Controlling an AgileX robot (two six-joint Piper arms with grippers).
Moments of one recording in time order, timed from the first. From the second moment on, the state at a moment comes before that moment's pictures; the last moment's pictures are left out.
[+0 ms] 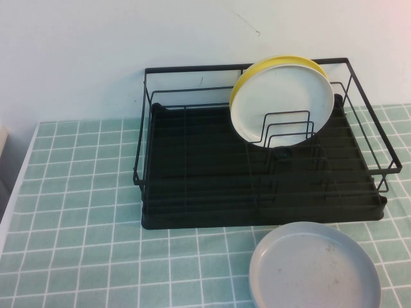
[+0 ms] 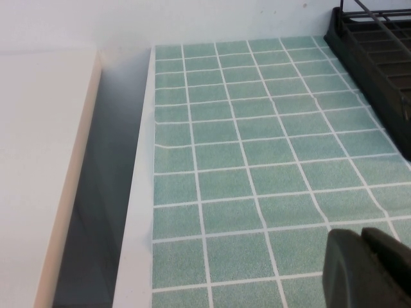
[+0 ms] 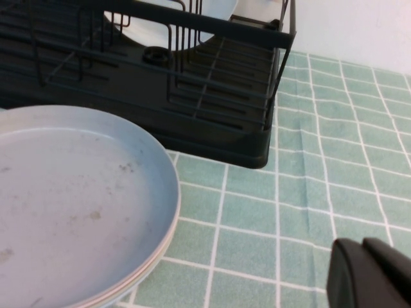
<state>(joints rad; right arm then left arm) 0.09 -0.01 0.02 0.16 0.41 -0.33 0.02 -0.01 0.02 -0.11 0.37 0.06</state>
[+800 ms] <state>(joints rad) 0.09 -0.01 0.02 0.18 0.41 -0.26 0.02 -0.01 0.02 -0.11 0.37 0.06</state>
